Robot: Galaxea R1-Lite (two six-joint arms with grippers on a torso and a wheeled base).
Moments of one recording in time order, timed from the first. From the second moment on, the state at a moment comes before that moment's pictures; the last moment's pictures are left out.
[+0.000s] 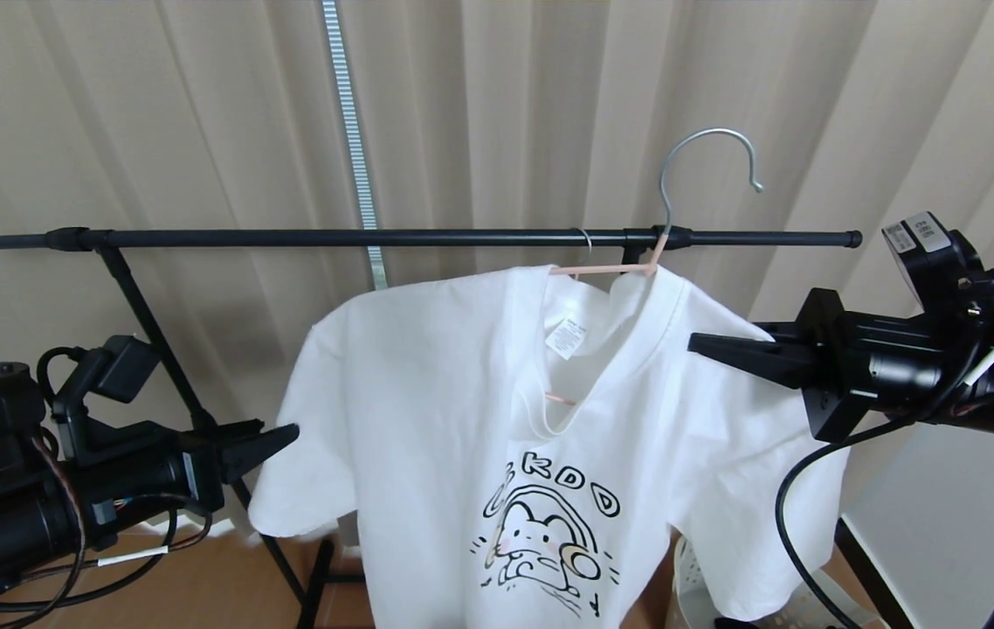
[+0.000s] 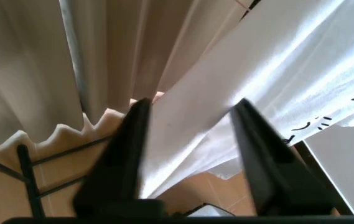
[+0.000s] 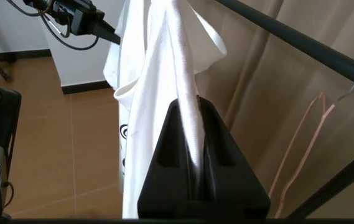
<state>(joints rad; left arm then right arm) -0.04 1.53 -0.35 -0.81 -0.50 -0.09 0.20 1.63 -0.68 -0.91 1.00 -0.10</state>
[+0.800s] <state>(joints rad) -0.20 1.33 -0.80 -0.36 -0.59 -0.11 0.24 1.66 -0.65 -0.91 1.01 -0.17</state>
